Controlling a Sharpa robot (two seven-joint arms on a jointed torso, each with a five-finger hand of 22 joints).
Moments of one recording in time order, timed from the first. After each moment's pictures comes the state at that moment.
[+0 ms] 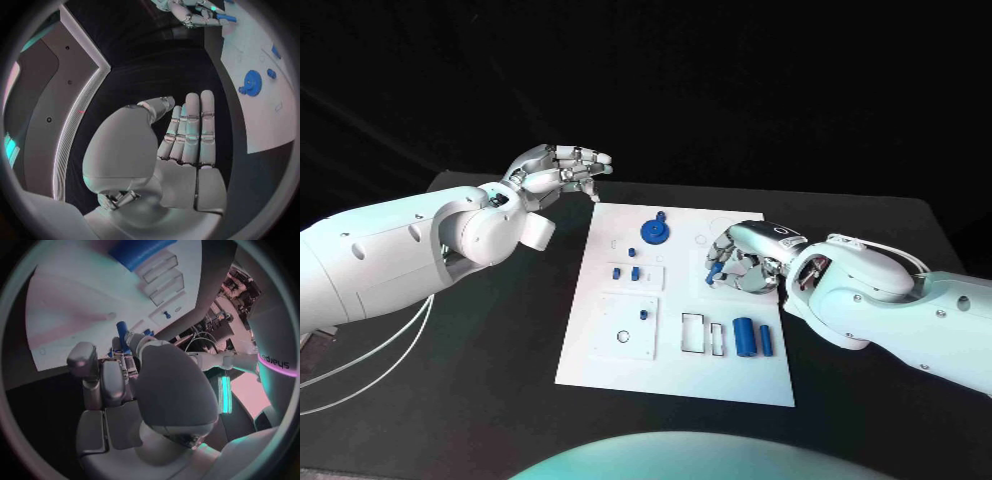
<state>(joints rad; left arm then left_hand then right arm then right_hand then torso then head) 1.19 -0.92 0.01 1.40 -0.13 -0.05 0.34 1.38 -0.18 0.60 0.05 0.21 0.82 0.21 0.28 0.39 0.85 0.15 0.47 0.14 1.04 0.06 0.97 0.46 0.18 0.92 0.15 0.92 0.53 1.22 -0.86 -0.15 1.74 -1.49 -0.30 -0.22 1.50 -0.16 0.55 0.19 0.05 1.05 0.14 0.25 0.31 1.17 0.09 0.13 0.07 1.46 0.00 1.28 1.05 0.12 1.34 0.10 0.97 1.28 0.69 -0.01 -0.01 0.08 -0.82</state>
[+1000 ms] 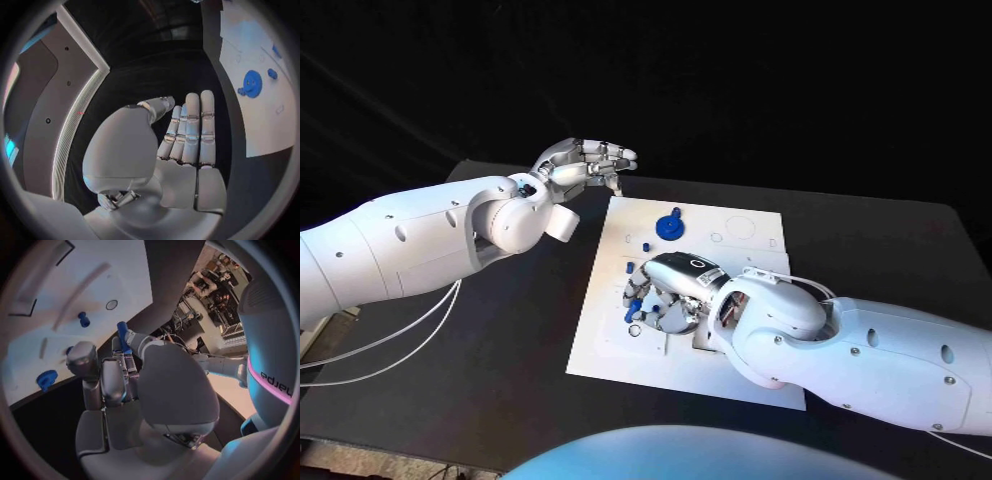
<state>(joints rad) 1.19 -0.88 0.01 1.37 -0.14 -0.05 0.34 1.38 -0.18 0.60 0.05 0.21 0.82 0.21 0.28 0.39 0.85 0.15 0.47 0.14 1.04 0.06 0.97 0.46 0.18 0.92 0.15 0.92 0.53 1.13 -0.58 -0.15 1.75 -1.52 -0.32 -0.19 1.47 -0.16 0.57 0.17 0.04 1.04 0.14 0.26 0.33 1.17 0.09 0.13 0.07 1.46 0.00 1.28 1.04 0.12 1.34 0.10 0.95 1.28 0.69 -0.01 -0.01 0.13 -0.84</state>
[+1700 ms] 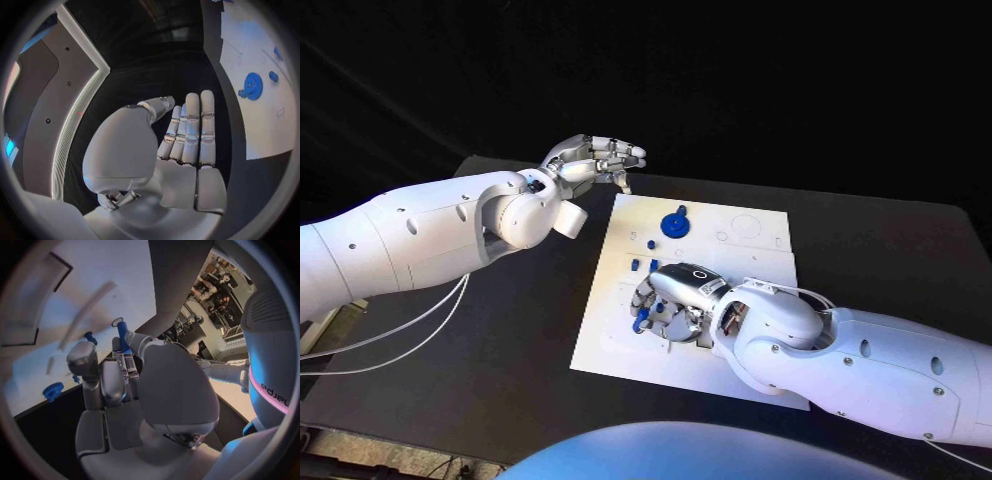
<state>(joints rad) 1.19 -0.87 0.01 1.37 -0.14 -0.05 0.34 1.38 -0.18 0.60 0.05 0.21 0.82 0.21 0.28 0.39 0.85 0.15 0.47 0.14 1.04 0.06 0.97 0.46 0.18 0.92 0.15 0.92 0.53 1.09 -0.57 -0.16 1.71 -1.55 -0.29 -0.19 1.47 -0.16 0.57 0.16 0.05 1.04 0.14 0.26 0.33 1.17 0.09 0.12 0.07 1.46 0.00 1.28 1.04 0.12 1.34 0.10 0.95 1.28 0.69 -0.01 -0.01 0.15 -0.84</state>
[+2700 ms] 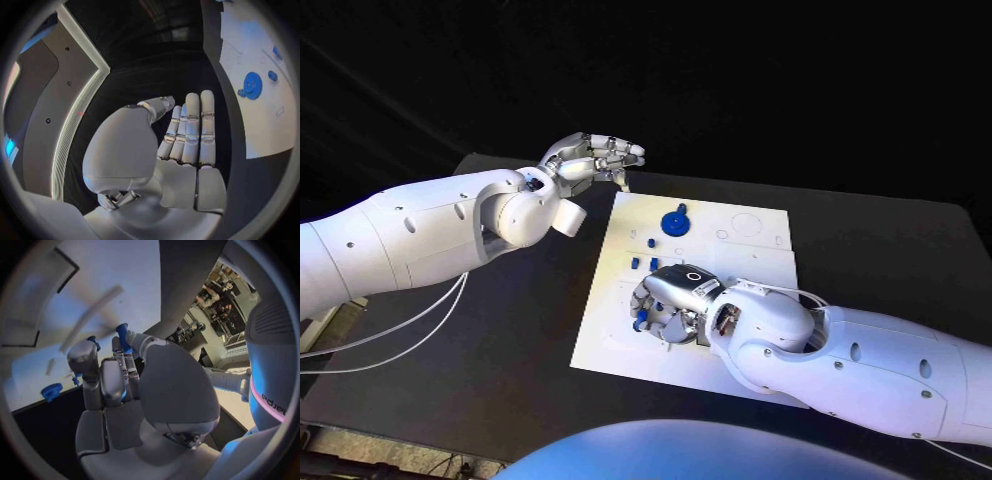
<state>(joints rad) 1.19 -0.88 0.01 1.37 -0.14 -0.04 0.34 1.38 -0.18 0.60 0.05 0.21 0.82 0.21 0.28 0.39 0.85 0.15 0.47 0.14 1.04 0.06 0.97 0.46 0.18 0.92 0.15 0.92 0.53 1.08 -0.54 -0.17 1.69 -1.62 -0.26 -0.22 1.44 -0.17 0.58 0.14 0.04 1.03 0.15 0.27 0.34 1.18 0.08 0.12 0.07 1.46 0.00 1.27 1.03 0.12 1.33 0.10 0.93 1.27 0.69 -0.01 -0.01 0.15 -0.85</state>
